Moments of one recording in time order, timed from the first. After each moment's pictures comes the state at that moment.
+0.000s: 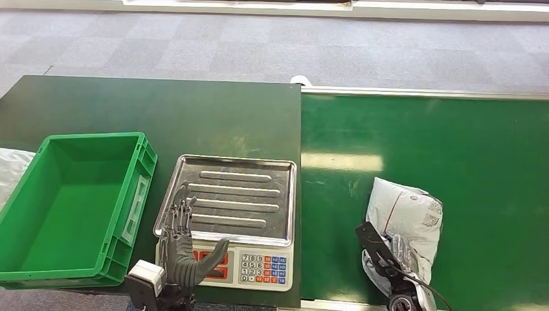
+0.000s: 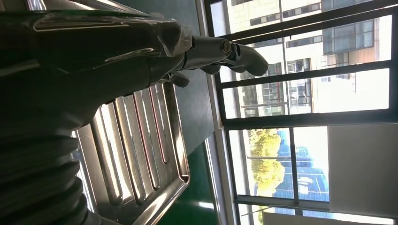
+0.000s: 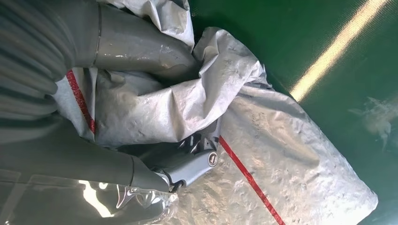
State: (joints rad) left arm 0.10 -0.12 -0.46 -1.55 -0.06 0.43 -0.64; right arm -0.05 0.04 0.01 -1.09 0.79 -0.01 0.10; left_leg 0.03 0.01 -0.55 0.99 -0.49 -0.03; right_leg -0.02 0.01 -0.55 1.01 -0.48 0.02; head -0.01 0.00
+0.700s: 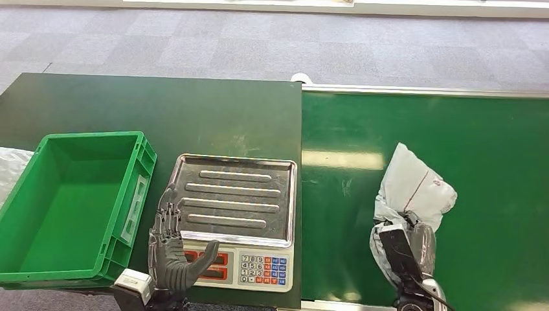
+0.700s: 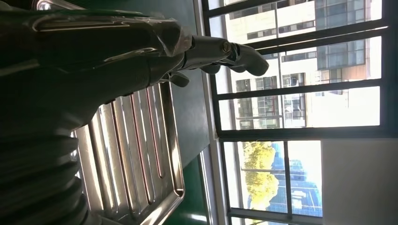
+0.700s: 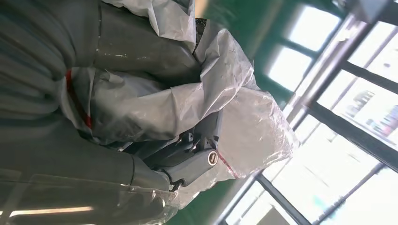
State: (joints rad) left arm 0.14 -0.12 -0.43 -1.59 -0.04 0.45 -0.68; right arm 0.05 0.08 0.00 -1.39 0.61 -0.24 -0.28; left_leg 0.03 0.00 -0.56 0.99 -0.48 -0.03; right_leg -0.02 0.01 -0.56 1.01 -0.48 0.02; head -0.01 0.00
